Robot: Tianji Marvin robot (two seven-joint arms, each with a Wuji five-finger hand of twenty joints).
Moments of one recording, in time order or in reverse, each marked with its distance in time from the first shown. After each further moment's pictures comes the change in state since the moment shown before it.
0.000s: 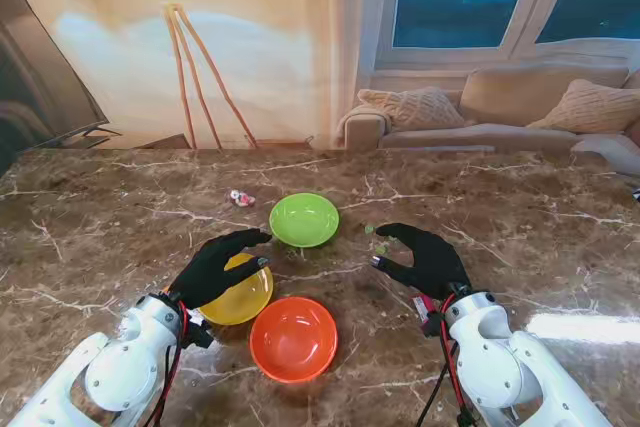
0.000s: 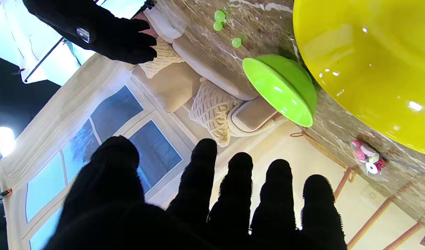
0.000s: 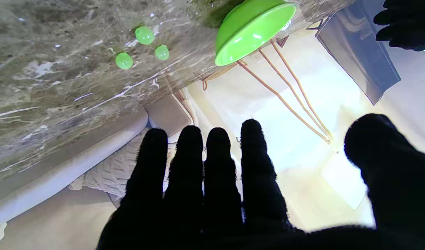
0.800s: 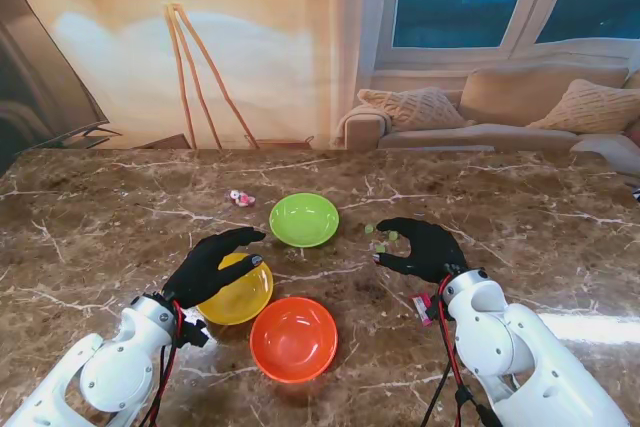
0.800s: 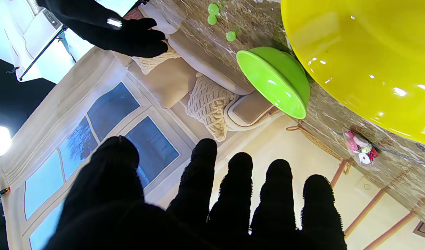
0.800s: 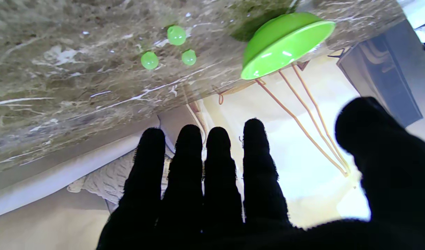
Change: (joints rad) left arm 0.010 -0.001 -0.021 0.001 0.011 -0.007 0.009; right arm 0.125 0.023 -0.040 0.080 -0.068 0.059 0.104; left_hand 0.000 0.000 0.000 0.000 0.000 0.000 0.000 0.000 0.000 0.000 0.000 0.000 0.000 0.000 0.000 0.000 0.000 0.000 0.000 0.000; right_hand 0.098 -0.115 0.063 -0.001 0.000 -0.027 0.004 0.012 0.000 0.000 0.006 0.014 0.000 0.008 0.015 0.011 -0.001 0.030 0.001 0.010
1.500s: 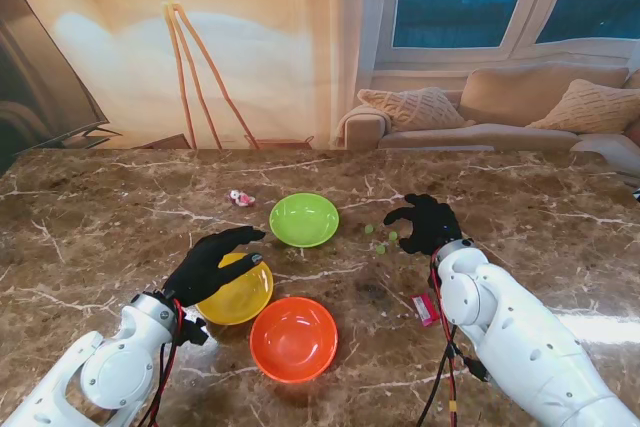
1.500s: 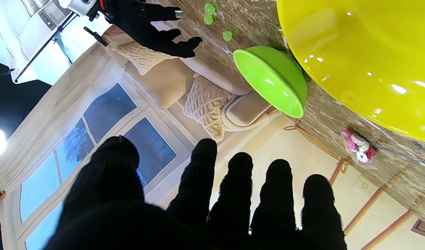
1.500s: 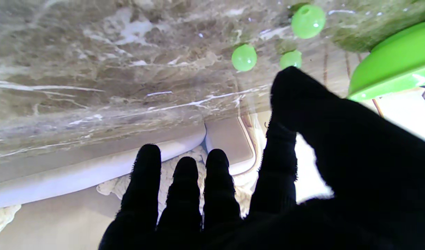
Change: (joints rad) left arm -0.007 0.000 0.000 -0.002 0.006 0.016 -0.007; right arm 0.369 -0.010 -0.242 0.465 -0.027 0.084 -0.109; left_hand 0.000 0.000 0.000 0.000 0.000 0.000 0.000 0.000 0.000 0.000 0.000 0.000 0.000 0.000 0.000 0.000 0.002 0.000 0.000 0.000; right_hand 0.283 -0.279 0.293 -0.045 0.093 -0.291 0.151 0.014 -0.259 0.019 0.052 -0.004 -0.389 0.021 0.100 0.041 -0.187 0.026 -0.016 0.191
